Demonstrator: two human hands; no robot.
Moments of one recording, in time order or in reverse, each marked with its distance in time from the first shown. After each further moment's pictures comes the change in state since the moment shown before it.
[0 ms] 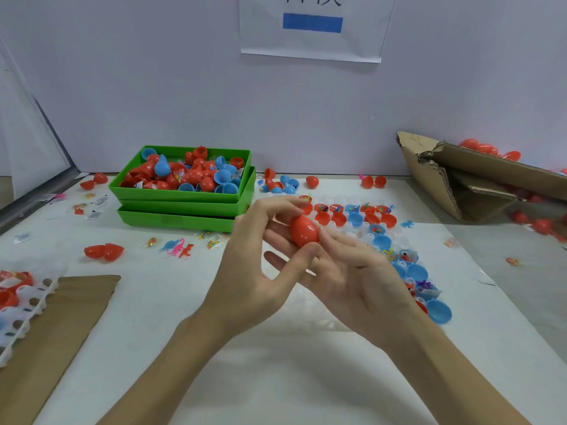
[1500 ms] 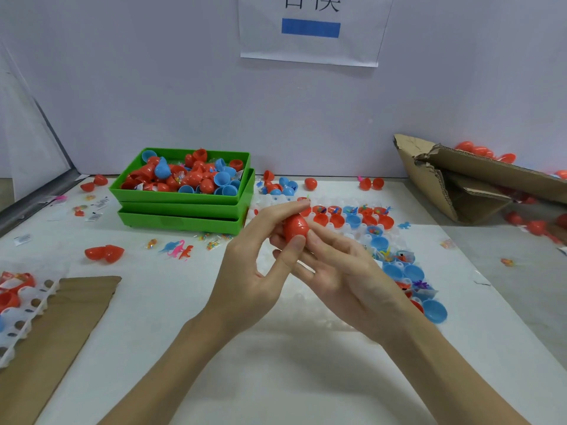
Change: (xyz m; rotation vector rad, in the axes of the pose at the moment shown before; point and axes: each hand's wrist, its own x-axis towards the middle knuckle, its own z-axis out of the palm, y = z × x) left_hand -0.001 -0.007 0.003 -0.107 -0.027 -0.028; right_hand 0.004 0.001 -0.012 -0.107 0.013 -0.024
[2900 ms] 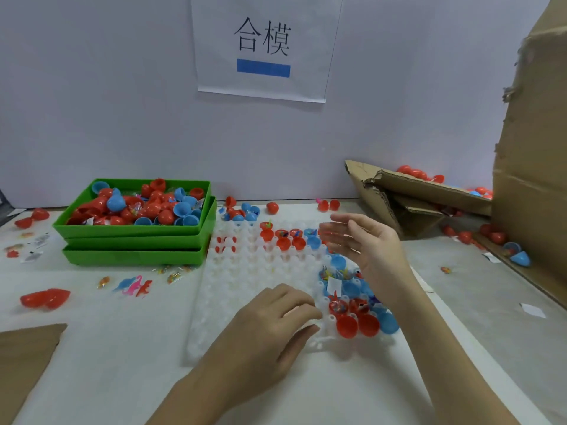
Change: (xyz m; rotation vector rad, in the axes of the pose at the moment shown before) left_hand -0.019 -0.004 0.031 0.453 -0.421 0.370; right_hand -0.007 -0.070 -0.063 -0.664 0.632 -0.264
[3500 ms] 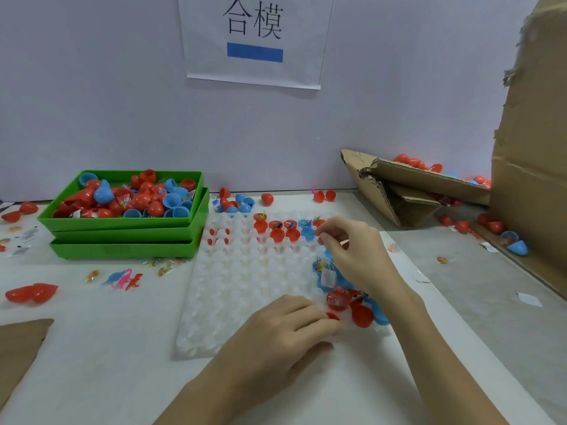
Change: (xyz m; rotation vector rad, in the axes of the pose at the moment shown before) left_hand 0.004 0.009 0.027 0.040 0.048 0.208; right_hand -0.003 0.017 0.001 -0.842 -0.010 -0.229
